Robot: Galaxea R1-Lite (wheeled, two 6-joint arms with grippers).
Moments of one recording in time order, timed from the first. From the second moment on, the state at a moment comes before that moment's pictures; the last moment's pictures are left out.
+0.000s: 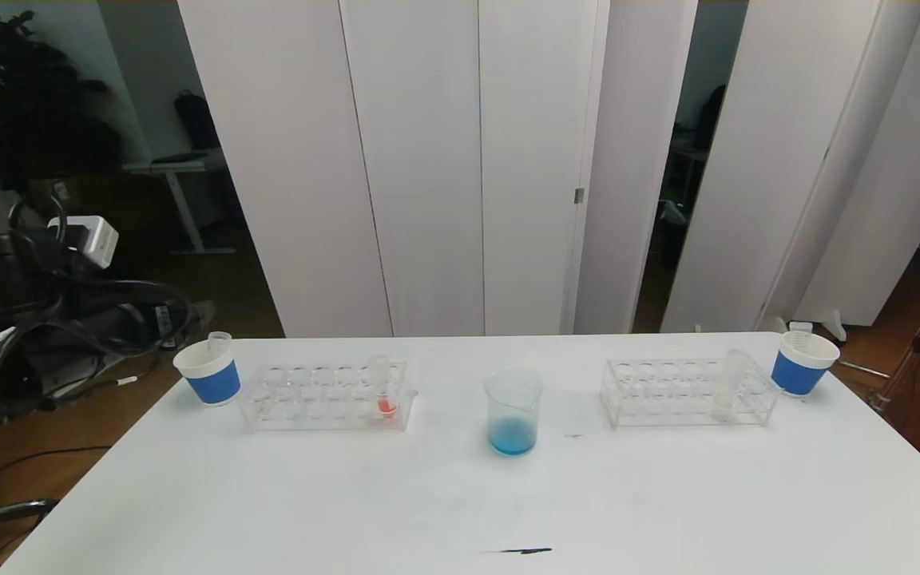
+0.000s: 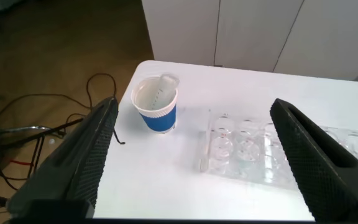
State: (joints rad) left arm 0.12 1.63 -0.80 -0.56 0.12 0.04; right arm 0.00 0.00 0.00 -0.01 -0.01 0.01
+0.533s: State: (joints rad) left arm -0.01 1.02 -0.53 -0.23 0.04 0.04; right arm 0.00 0.00 0.00 -0.01 -0.01 0.01
